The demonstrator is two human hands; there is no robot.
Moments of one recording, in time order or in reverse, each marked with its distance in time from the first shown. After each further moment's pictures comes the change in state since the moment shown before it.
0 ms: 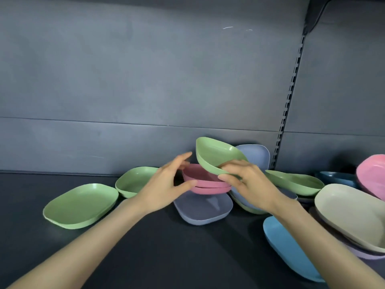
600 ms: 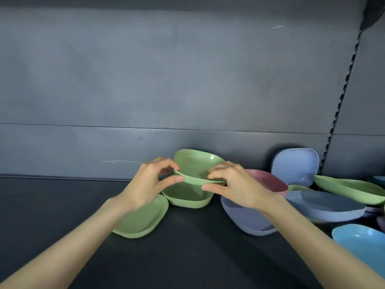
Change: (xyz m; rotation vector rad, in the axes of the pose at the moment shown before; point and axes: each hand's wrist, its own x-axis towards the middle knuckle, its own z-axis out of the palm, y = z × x) left_hand -0.033 -0.090 -0.112 0.008 0.084 -0.029; right_hand 0.085 -0.075 0.090 -0.057 -0.124 -0.090
